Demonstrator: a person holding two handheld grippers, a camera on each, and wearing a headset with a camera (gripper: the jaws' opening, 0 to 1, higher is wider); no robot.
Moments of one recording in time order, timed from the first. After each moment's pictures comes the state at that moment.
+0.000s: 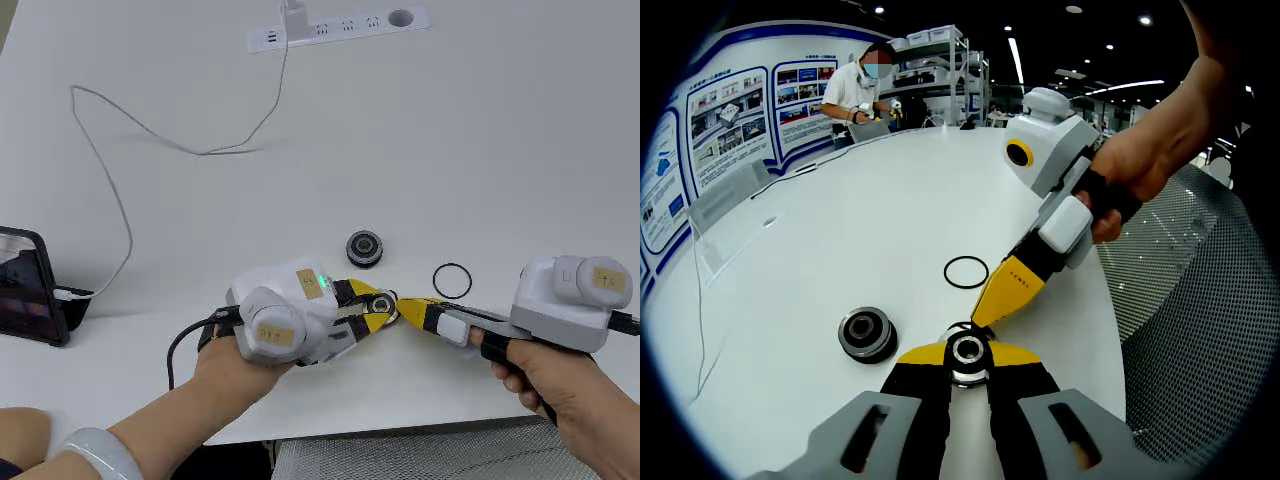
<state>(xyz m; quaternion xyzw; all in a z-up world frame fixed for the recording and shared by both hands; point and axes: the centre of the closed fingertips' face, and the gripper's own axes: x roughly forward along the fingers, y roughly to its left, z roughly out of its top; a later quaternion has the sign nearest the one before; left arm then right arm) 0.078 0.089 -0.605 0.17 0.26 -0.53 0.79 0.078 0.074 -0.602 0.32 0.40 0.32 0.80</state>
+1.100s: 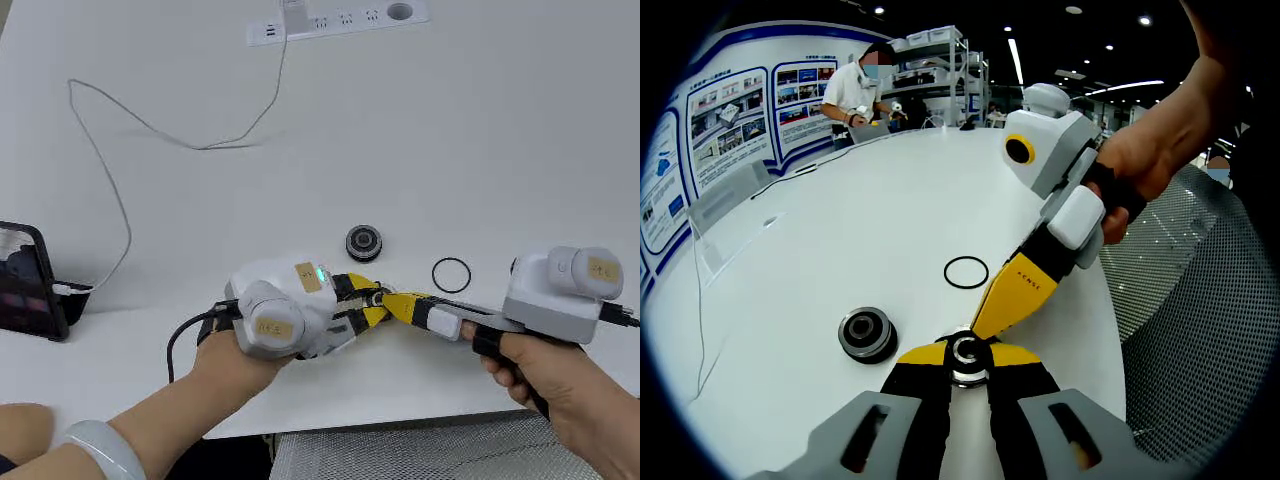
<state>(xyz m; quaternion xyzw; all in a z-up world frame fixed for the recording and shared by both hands) 0.078 0.090 -0.604 0.17 0.26 -0.53 0.79 0.073 0.090 -0.588 0.34 0.40 0.35 0.78</state>
